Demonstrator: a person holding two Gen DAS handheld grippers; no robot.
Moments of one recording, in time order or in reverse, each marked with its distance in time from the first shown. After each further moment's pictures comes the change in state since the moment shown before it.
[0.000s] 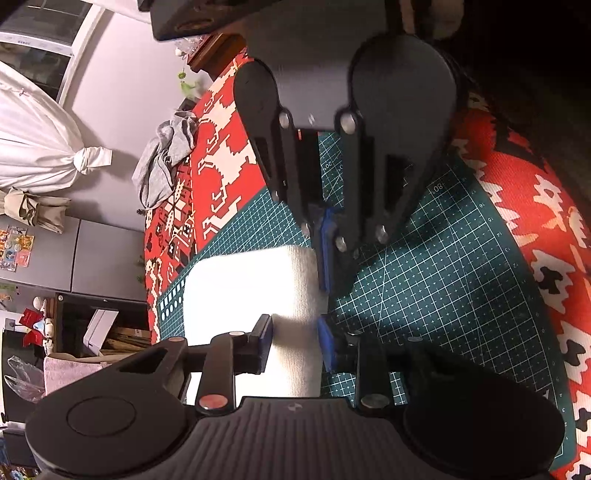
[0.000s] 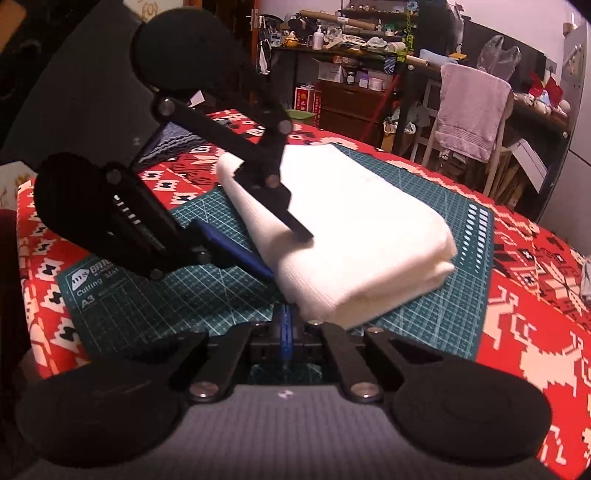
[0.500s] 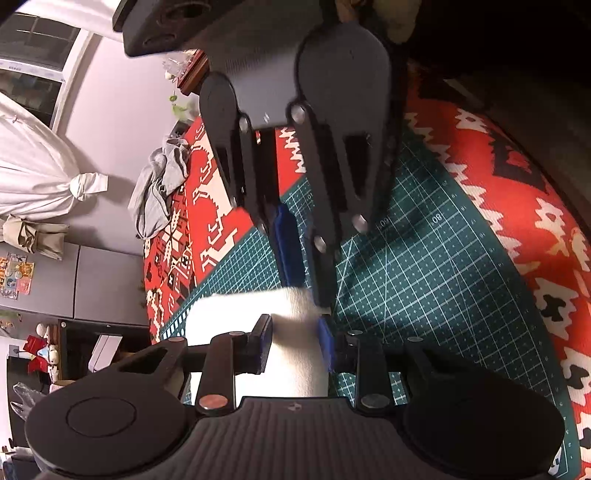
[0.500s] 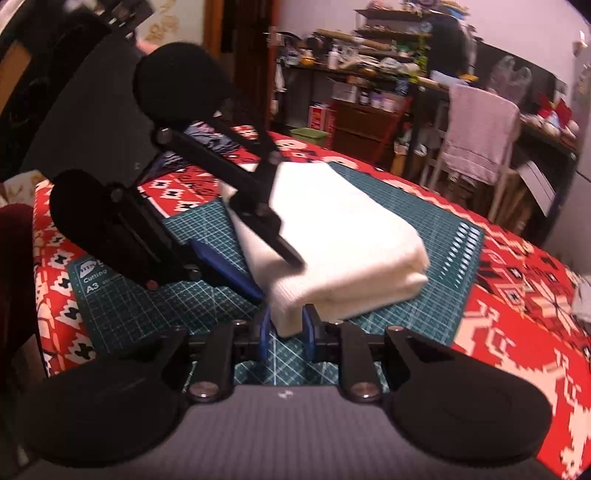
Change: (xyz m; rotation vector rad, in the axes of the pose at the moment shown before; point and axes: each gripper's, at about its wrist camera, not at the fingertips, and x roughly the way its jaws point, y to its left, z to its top) left arm 0.005 0.001 0.017 0.056 -0.050 -0.001; right arm -0.020 -0.021 -0.004 -0.079 -0.071 0.045
